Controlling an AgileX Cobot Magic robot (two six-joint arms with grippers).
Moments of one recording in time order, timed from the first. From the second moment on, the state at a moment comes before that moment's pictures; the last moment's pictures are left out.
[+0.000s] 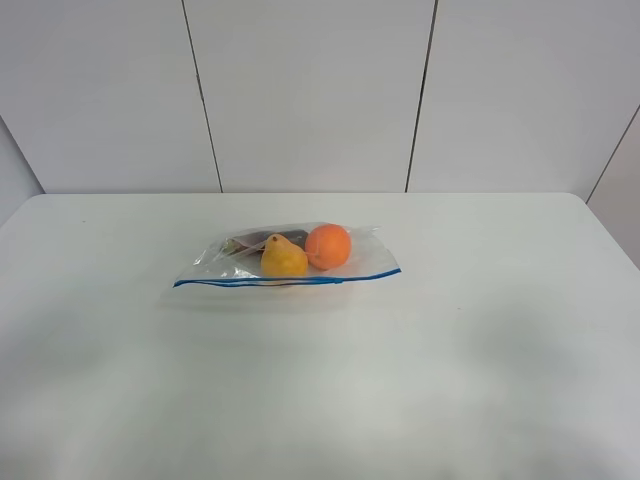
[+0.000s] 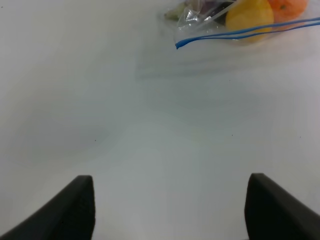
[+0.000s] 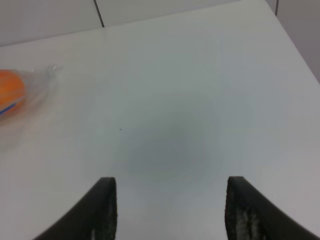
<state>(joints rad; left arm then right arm) -0.04 0.02 -0.49 -0.12 1.07 0.14 -0.10 -0.01 -0.50 0.01 1.03 0.06</state>
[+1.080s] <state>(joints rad) -0.04 0.02 -0.49 -0.12 1.07 0.14 -0.10 -0.01 -0.50 0.01 1.03 0.06</state>
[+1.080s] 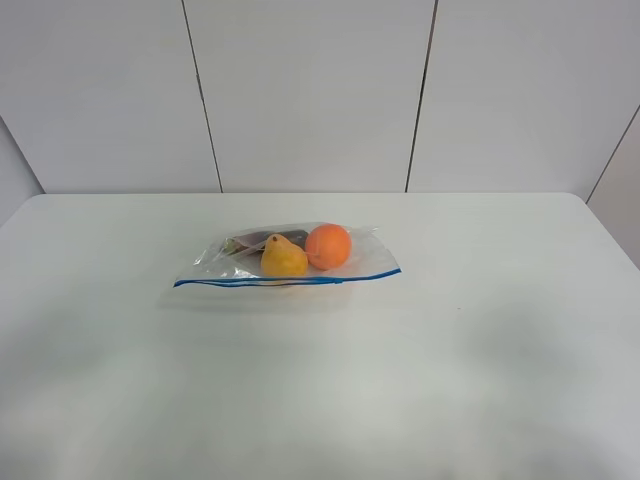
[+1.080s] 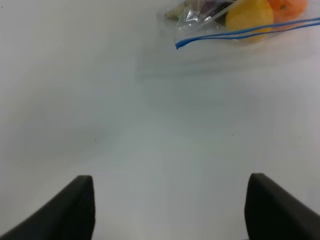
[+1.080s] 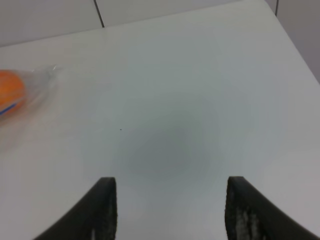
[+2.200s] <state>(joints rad) -0.04 0.02 -0.49 -0.12 1.07 0.14 -0.10 0.14 -0.56 0.16 0.88 0.06</state>
